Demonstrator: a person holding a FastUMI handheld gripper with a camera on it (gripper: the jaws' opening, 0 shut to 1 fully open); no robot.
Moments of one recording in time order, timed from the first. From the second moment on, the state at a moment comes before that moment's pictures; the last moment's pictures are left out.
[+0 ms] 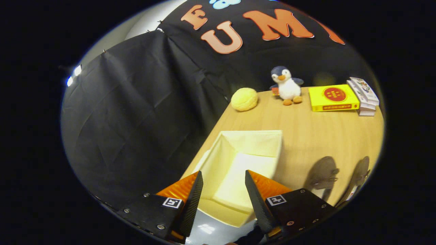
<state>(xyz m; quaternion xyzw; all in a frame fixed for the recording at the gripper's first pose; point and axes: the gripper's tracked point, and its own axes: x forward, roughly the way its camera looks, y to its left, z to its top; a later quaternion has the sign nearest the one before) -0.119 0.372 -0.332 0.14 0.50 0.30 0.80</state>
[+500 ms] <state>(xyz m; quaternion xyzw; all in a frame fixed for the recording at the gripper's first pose) -0.147 0.201 -0.431 0.04 0.55 0.22 0.80</state>
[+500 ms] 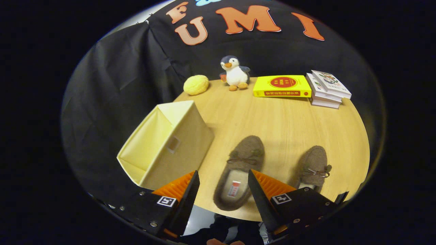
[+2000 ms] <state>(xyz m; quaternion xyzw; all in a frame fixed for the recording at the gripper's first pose) -0.108 0.200 -0.446 0.05 0.57 0.04 0.82</state>
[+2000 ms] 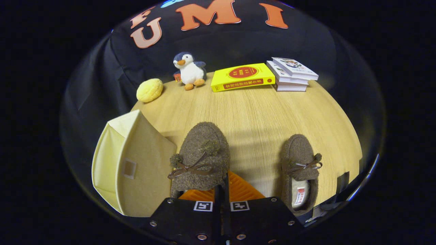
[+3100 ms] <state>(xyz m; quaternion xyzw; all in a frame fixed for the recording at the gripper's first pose) -0.109 0.454 -0.413 0.06 0.62 0.11 0.77</state>
